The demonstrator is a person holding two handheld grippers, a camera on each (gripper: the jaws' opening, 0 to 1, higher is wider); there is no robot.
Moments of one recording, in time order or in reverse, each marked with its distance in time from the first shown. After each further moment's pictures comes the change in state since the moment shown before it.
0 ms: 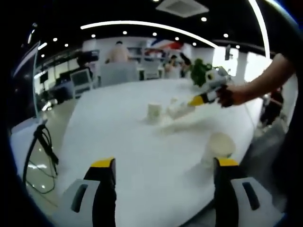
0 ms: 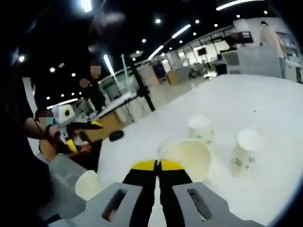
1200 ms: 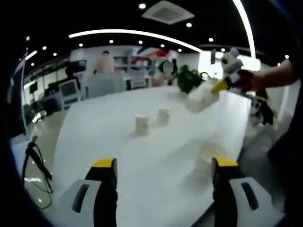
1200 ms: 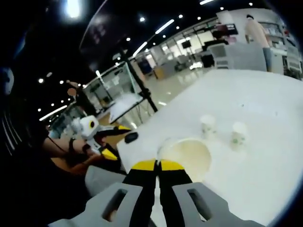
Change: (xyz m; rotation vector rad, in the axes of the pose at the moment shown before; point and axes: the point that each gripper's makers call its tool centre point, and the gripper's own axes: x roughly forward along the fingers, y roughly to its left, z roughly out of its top) left arm 0.010 -0.011 0.016 0.055 -0.063 -0.105; right arm -0.078 0.106 0.030 0.104 0.075 -0.088
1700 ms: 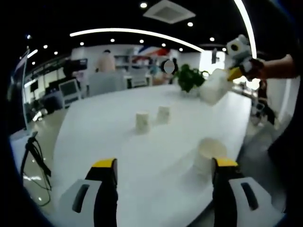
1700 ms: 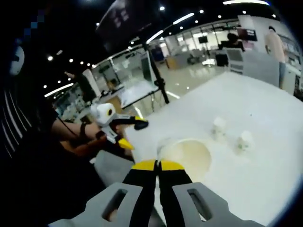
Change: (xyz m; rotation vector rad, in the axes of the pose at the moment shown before) left arm -0.002 -0.003 -0.011 -0.010 0.011 0.006; right arm -0.018 0.049 0.003 -0.200 0.135 0.033
